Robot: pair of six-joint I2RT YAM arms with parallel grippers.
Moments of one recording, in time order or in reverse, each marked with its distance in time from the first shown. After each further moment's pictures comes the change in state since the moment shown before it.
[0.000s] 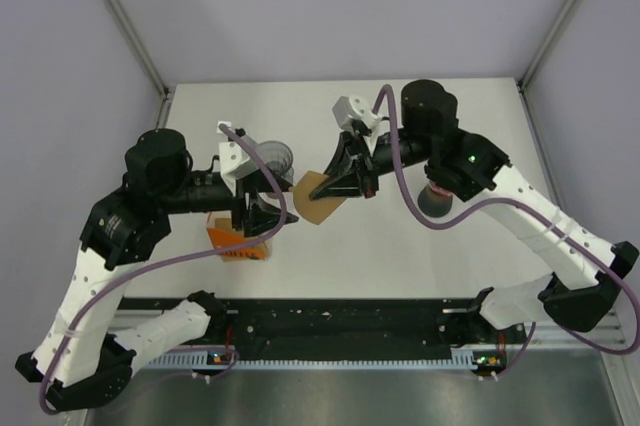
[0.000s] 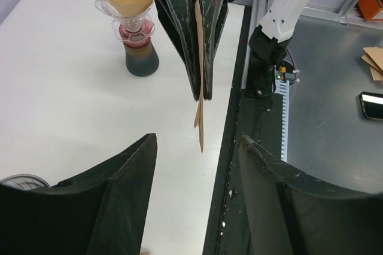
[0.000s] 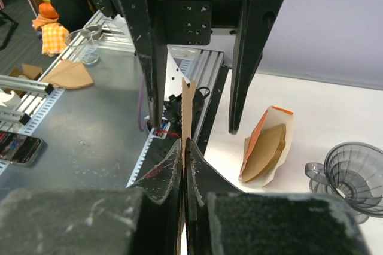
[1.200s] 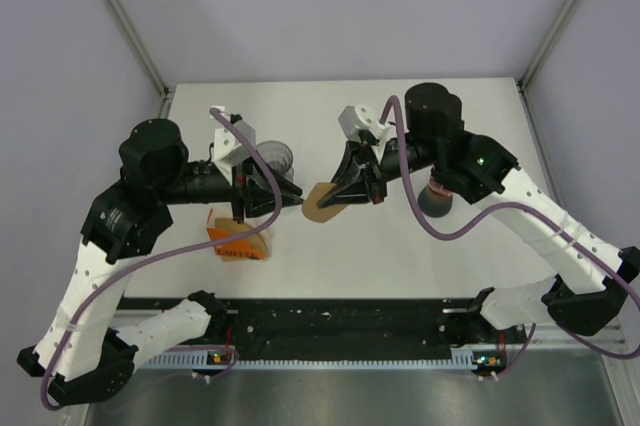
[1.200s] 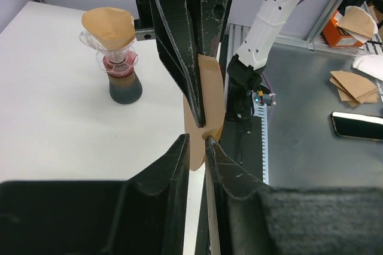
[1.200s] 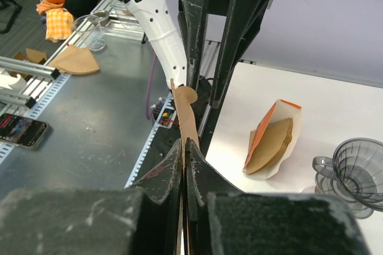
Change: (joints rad) left arm 0.000 0.029 0.044 0.101 0.089 -0.113; right arm -0.012 -0.046 0.002 -0.116 -0.040 -0.099
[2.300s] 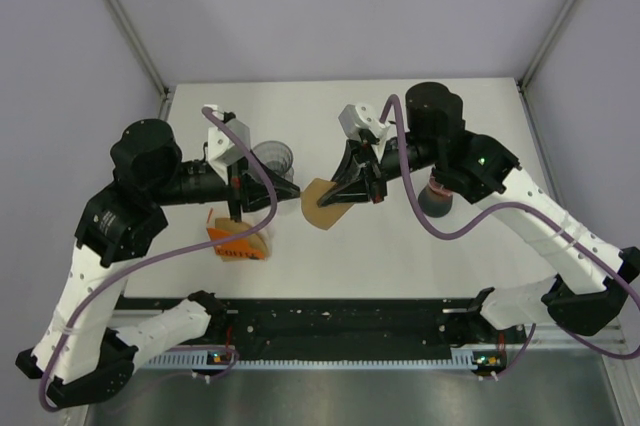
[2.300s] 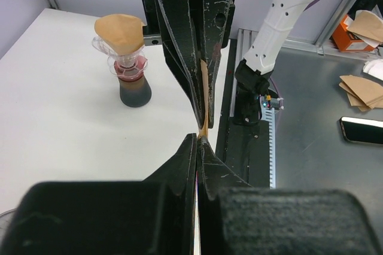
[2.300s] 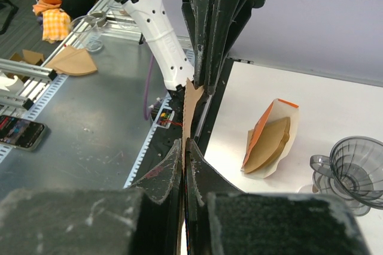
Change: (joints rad) left arm 0.000 -0.010 0.029 -0.006 -0.030 0.006; right arm 0.000 0.000 0.007 -0.008 0.015 0.002
